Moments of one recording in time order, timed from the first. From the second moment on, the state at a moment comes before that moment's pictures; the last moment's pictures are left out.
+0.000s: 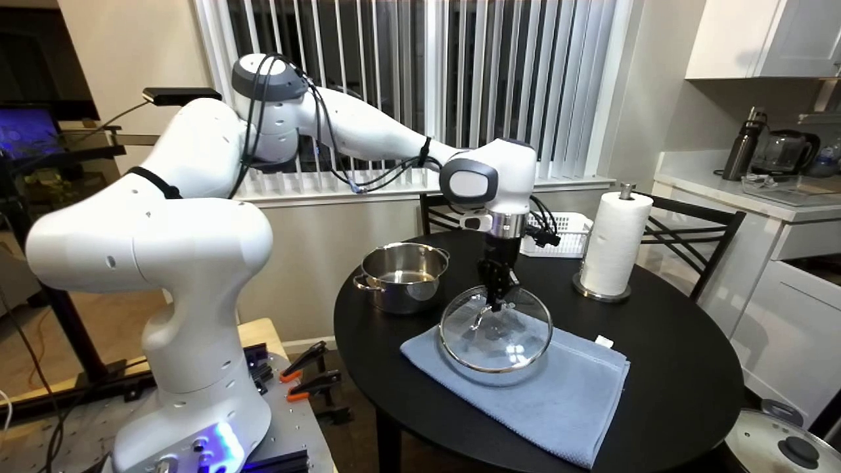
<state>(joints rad) 1.15 1.10 -1.40 -2.10 1.15 1.91 2.50</state>
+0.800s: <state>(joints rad) 1.28 1.26 -1.42 -2.21 1.21 2.14 2.61</state>
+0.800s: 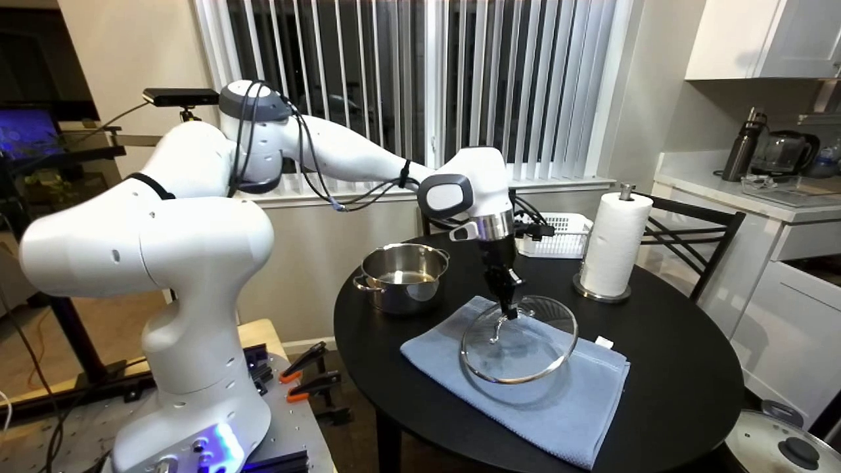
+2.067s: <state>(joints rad) 1.26 1.52 -1.48 -2.23 1.41 2.04 2.61</state>
